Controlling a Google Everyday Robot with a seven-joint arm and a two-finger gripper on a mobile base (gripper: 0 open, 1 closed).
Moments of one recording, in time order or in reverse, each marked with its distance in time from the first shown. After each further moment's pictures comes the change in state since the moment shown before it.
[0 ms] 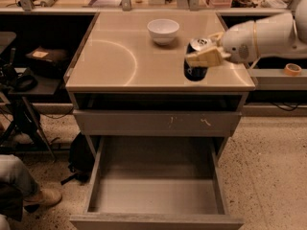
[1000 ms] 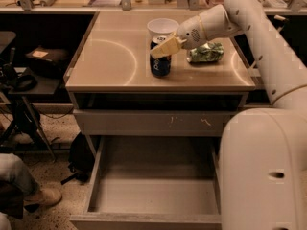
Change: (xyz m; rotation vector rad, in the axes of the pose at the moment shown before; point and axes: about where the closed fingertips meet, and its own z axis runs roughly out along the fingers) arm -0.012 -0.054 0.129 -0.331 0.082 0.113
